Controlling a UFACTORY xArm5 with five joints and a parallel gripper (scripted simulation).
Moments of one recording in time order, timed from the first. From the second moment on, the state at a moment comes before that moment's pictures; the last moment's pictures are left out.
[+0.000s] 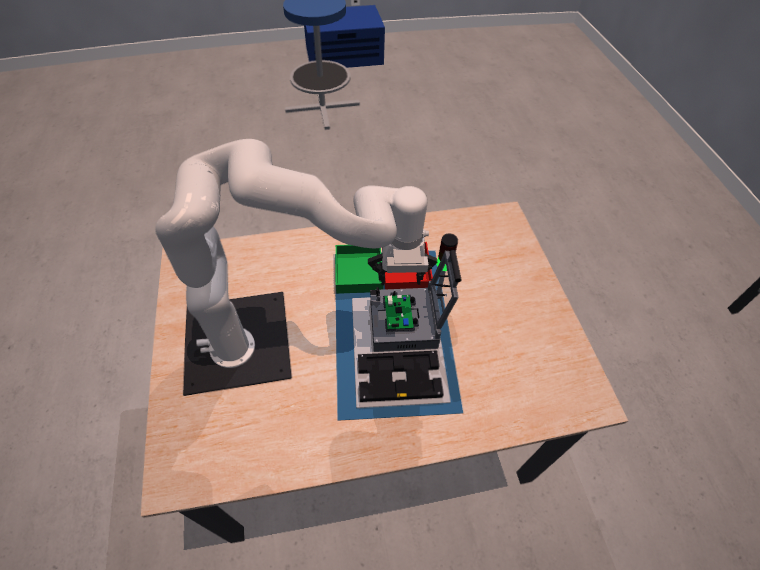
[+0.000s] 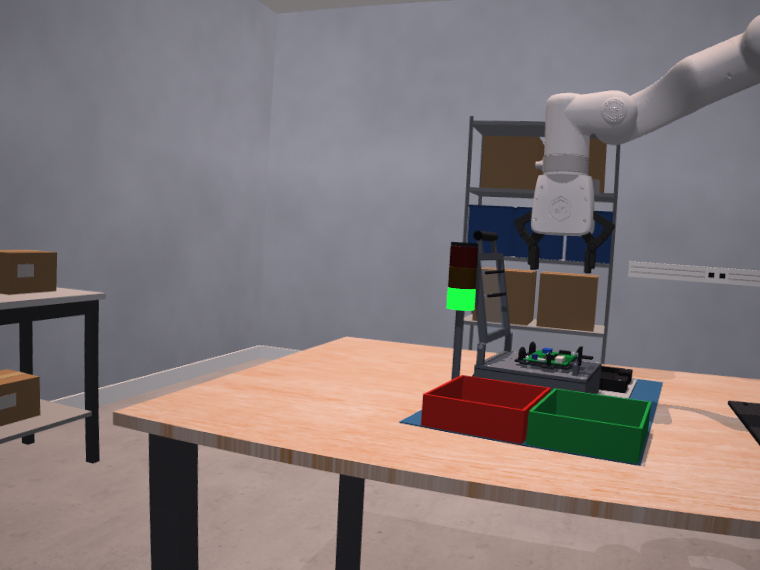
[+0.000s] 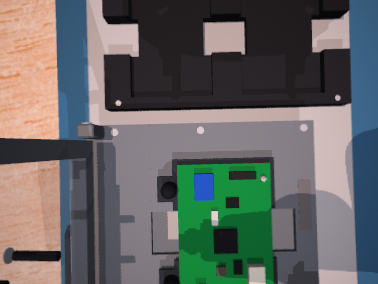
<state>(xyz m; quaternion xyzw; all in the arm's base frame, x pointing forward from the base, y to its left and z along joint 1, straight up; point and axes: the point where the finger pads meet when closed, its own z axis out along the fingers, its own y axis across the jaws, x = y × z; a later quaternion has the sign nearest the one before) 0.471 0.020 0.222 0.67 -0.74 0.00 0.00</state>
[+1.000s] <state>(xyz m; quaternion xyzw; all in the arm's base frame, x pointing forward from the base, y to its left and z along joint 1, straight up) 0.473 0.019 0.127 0.67 -0.74 0.00 0.00</state>
